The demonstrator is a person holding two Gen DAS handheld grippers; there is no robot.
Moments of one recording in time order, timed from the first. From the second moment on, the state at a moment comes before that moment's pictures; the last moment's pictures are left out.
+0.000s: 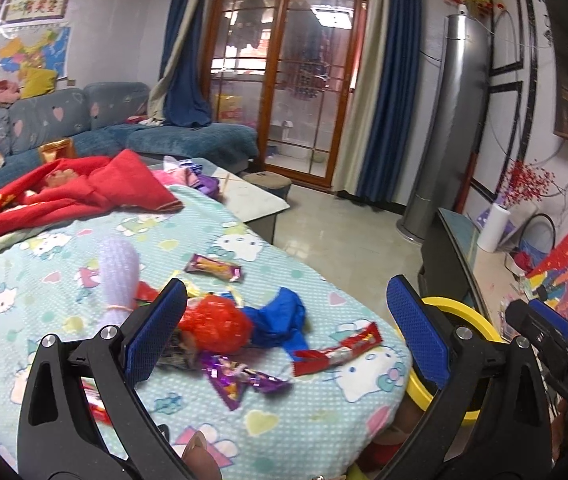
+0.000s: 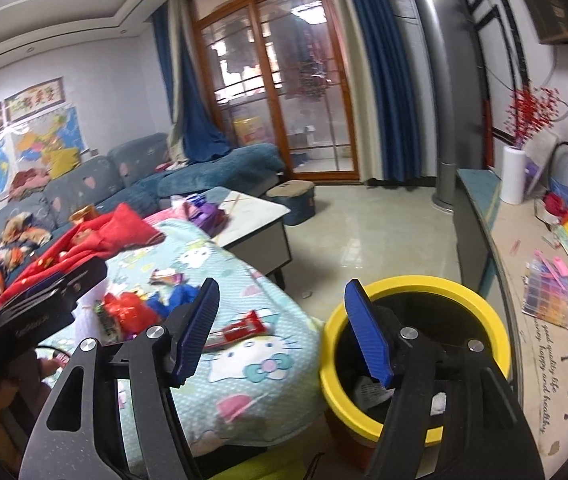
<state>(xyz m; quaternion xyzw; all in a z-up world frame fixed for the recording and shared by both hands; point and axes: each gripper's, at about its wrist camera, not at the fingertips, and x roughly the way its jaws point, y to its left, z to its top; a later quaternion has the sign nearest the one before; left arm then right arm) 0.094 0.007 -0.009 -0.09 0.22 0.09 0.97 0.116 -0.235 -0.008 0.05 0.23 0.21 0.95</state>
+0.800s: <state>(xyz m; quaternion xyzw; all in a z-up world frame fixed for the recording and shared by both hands) 0.087 0.100 -0.018 -0.15 0.23 0.19 0.94 0.114 -0.110 -0.044 -0.07 0.30 0.37 0.88</state>
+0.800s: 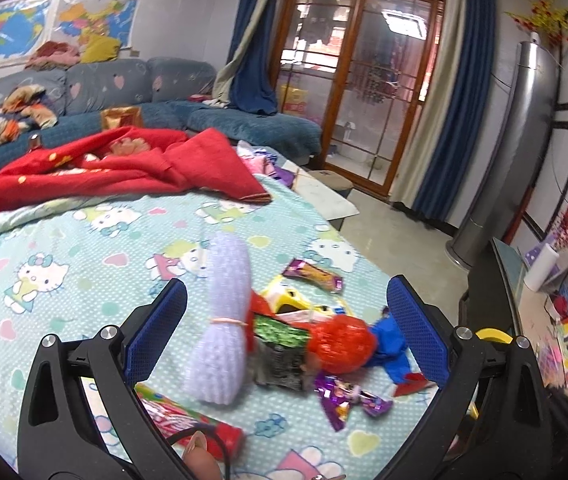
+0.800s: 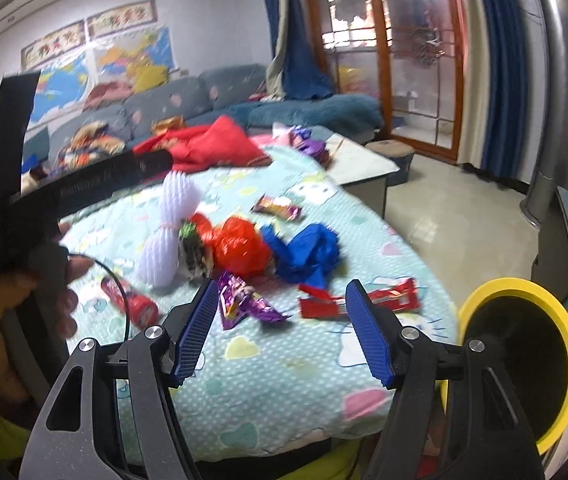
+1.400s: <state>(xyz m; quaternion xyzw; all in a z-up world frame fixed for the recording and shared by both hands) 0.110 0.156 -0.060 -0.23 0.28 0.19 0.91 0.139 -0.051 -0.095 -0.13 0.36 0.40 0.83</state>
